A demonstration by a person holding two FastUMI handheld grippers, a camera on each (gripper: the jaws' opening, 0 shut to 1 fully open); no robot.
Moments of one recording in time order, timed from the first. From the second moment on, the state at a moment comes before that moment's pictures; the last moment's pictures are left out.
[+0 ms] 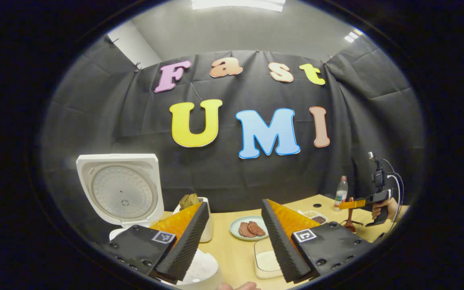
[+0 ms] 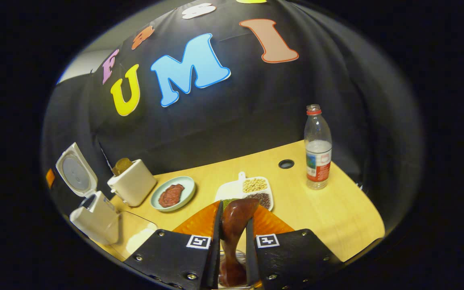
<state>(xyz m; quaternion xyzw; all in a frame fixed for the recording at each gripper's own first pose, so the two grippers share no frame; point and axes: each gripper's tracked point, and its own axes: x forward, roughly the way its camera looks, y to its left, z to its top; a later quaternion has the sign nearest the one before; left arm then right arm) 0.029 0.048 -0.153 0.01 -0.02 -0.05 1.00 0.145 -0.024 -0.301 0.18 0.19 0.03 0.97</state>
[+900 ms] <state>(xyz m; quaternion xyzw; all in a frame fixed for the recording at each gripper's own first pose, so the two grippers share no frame) 0.032 0.056 -0.151 0.01 -0.02 -0.08 1.00 0.129 0.104 -0.152 0.16 0.06 0.14 0.97</state>
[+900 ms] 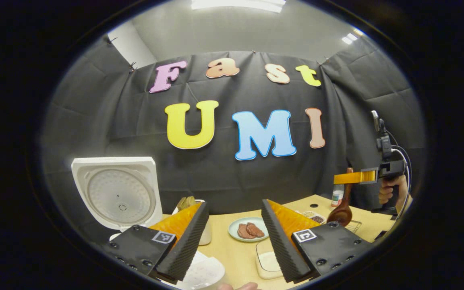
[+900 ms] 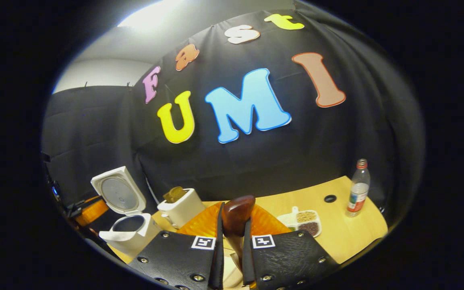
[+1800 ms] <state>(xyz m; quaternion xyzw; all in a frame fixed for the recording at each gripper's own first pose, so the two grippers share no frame) 0.026 0.067 -0.145 0.01 -0.03 -0.08 1.00 0.168 0.210 -0.280 0.09 0.19 0.14 0.97</state>
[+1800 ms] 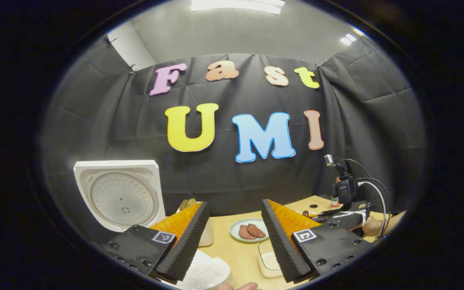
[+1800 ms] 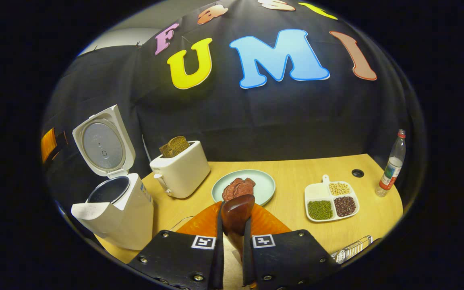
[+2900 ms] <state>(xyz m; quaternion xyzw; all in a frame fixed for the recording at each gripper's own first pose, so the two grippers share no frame) 0.003 0.097 -0.137 0.02 -0.04 -0.06 1.00 0.188 0.176 -0.204 0.44 0.21 0.19 0.85</state>
